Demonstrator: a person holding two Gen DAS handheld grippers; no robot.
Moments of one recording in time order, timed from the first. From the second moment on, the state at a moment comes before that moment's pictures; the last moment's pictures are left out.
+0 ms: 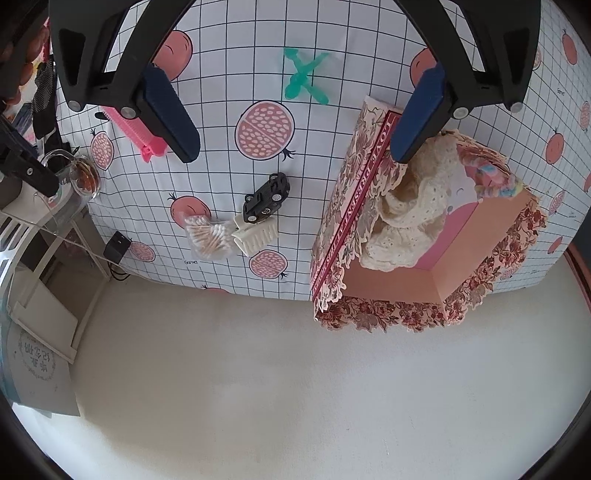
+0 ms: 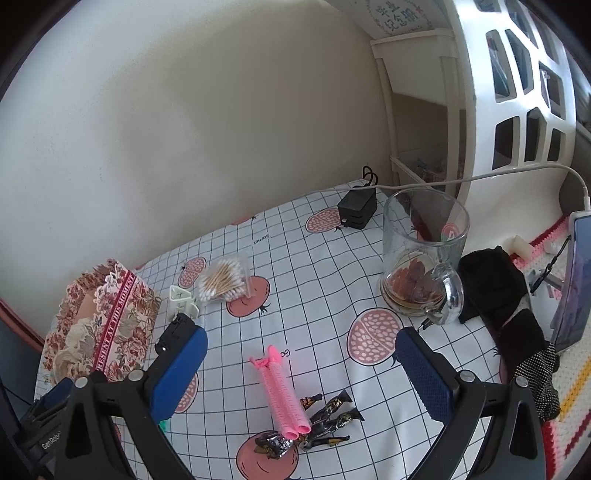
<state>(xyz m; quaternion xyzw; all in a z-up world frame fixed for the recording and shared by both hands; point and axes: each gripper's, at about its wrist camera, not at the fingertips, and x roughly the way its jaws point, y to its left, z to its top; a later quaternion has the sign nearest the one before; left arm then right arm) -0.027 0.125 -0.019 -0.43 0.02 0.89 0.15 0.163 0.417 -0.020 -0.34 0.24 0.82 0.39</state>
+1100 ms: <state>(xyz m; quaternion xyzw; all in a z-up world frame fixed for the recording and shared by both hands) -0.039 0.121 -0.112 -0.59 0.00 0.79 0.16 0.116 0.400 -0.109 -0.48 0.25 0.77 0.34</state>
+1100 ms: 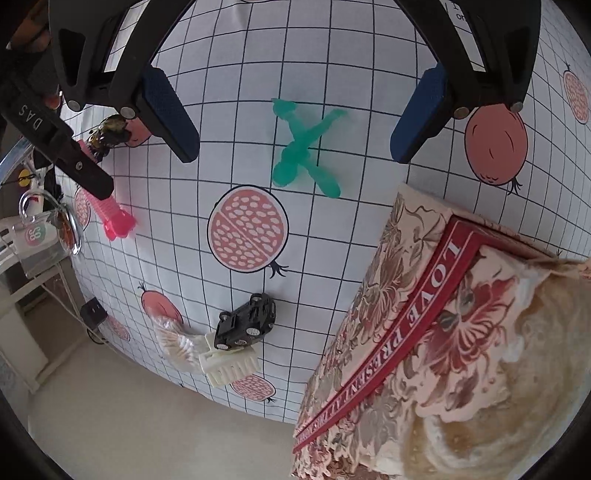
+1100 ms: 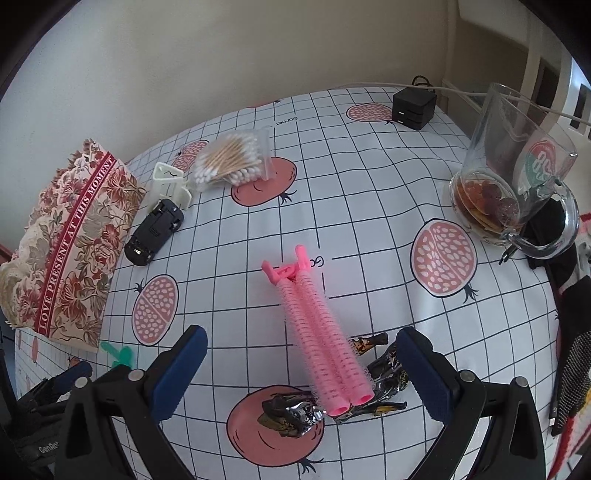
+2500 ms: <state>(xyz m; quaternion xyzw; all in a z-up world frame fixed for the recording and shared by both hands) -0.041 0.128 -0.123 -0.59 0.08 0.79 0.12 0.108 0.397 -0.111 -0.50 0.18 0.75 0.40</state>
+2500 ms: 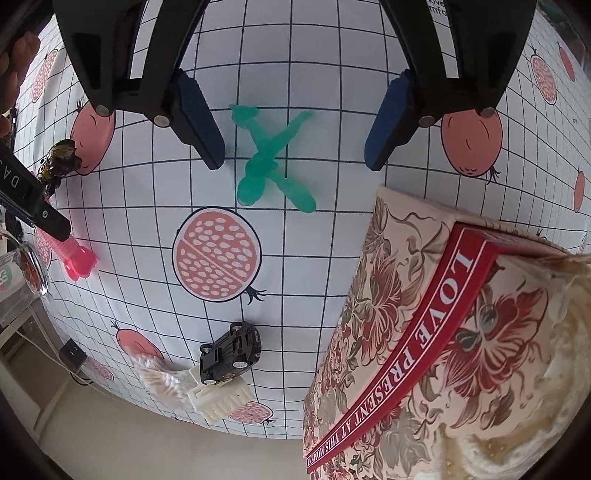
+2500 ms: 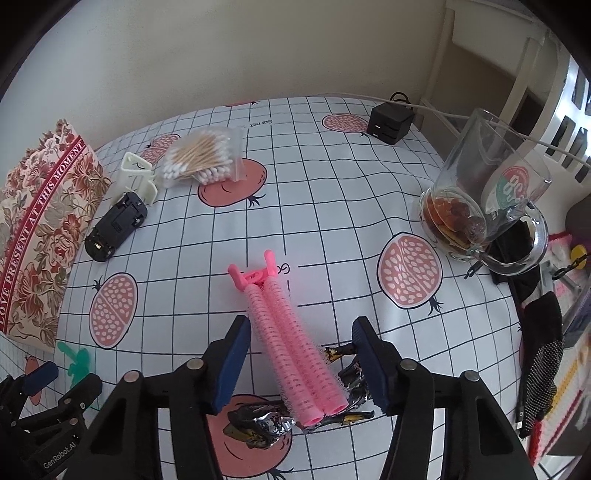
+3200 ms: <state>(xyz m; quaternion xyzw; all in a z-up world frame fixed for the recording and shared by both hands) -0.055 0.135 -0.109 -0.60 0.08 0.78 0.13 0.107 0.392 -0.100 -0.50 0.18 0.75 0.39</state>
